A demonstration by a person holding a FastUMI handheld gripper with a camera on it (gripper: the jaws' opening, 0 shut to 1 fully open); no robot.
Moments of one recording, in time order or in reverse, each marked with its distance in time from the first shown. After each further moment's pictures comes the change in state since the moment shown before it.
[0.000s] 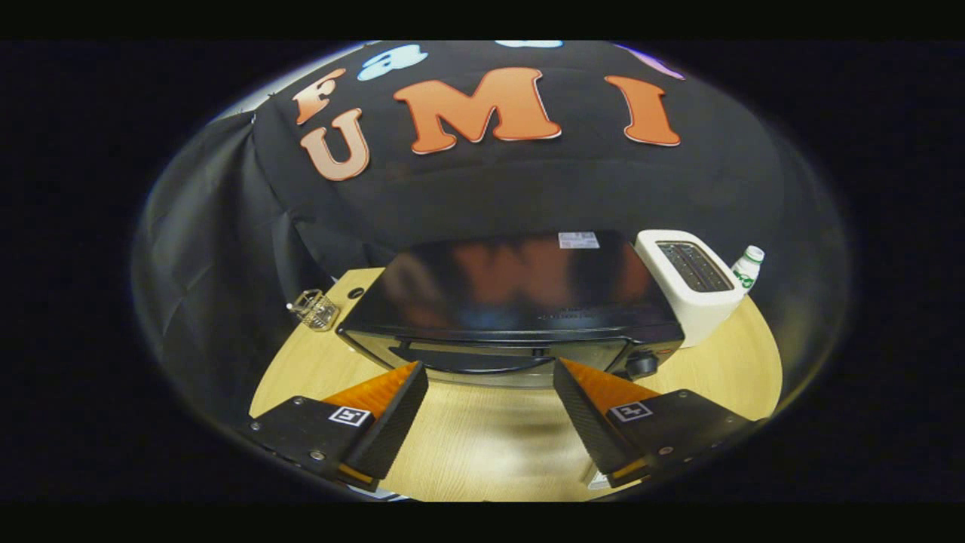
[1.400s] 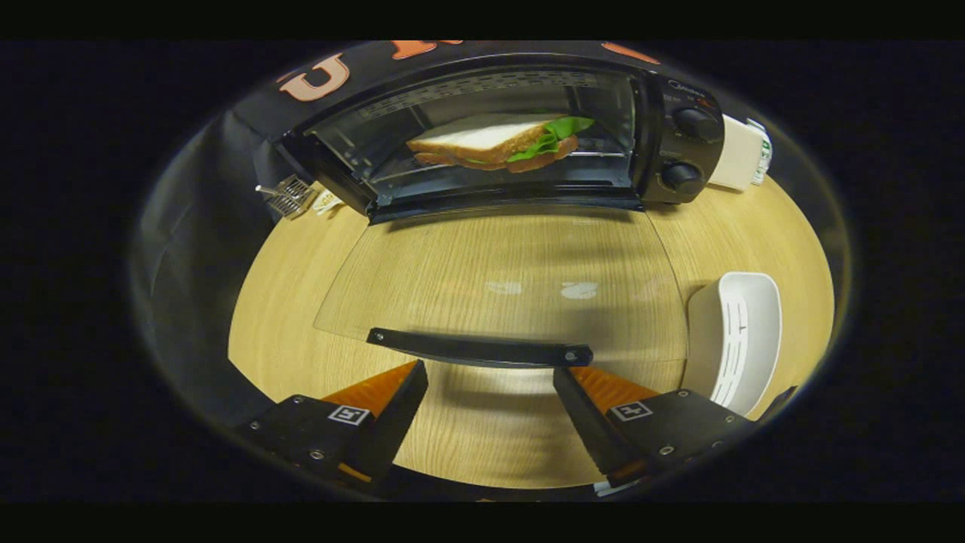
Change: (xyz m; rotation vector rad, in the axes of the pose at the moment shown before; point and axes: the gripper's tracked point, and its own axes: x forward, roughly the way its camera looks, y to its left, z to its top) arm 0.017 0.013 -0.252 0.049 0.483 0.022
